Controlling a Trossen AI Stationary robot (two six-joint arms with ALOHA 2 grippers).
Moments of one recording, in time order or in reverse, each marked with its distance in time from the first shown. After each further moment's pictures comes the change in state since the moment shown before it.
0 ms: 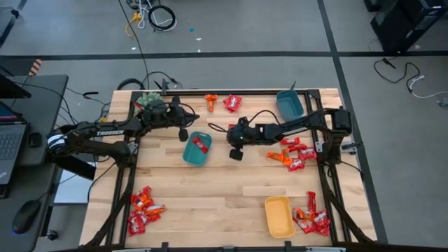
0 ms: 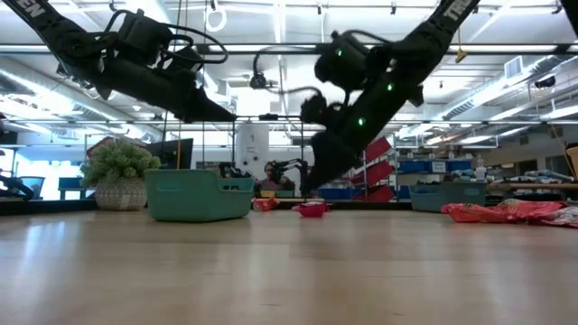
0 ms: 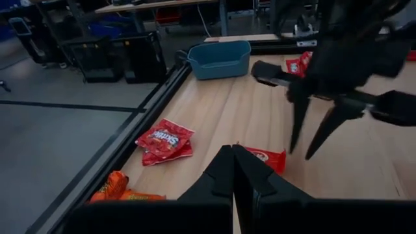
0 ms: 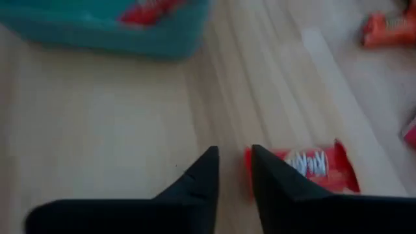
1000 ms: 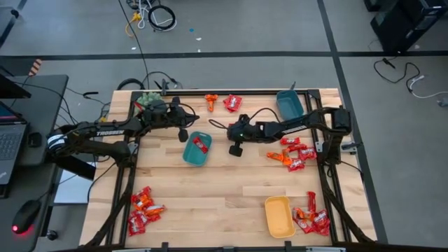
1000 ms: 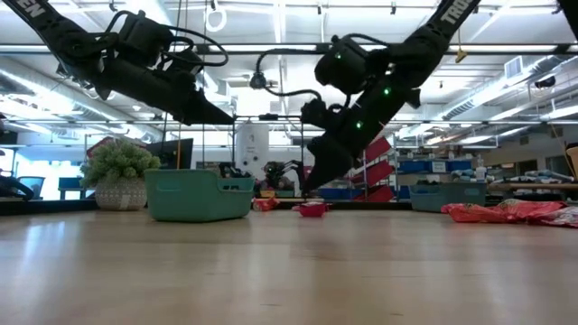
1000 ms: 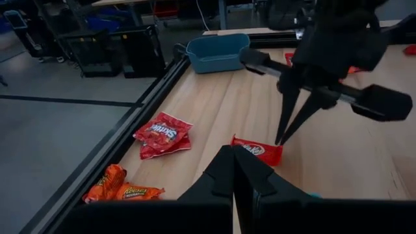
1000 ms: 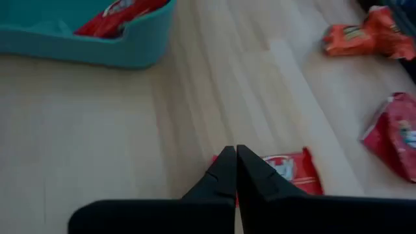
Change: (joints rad) left arm 0.000 0.000 0.000 -0.020 0.000 0.002; right arm -0.016 -0.010 -0.001 0.025 0.050 -0.032
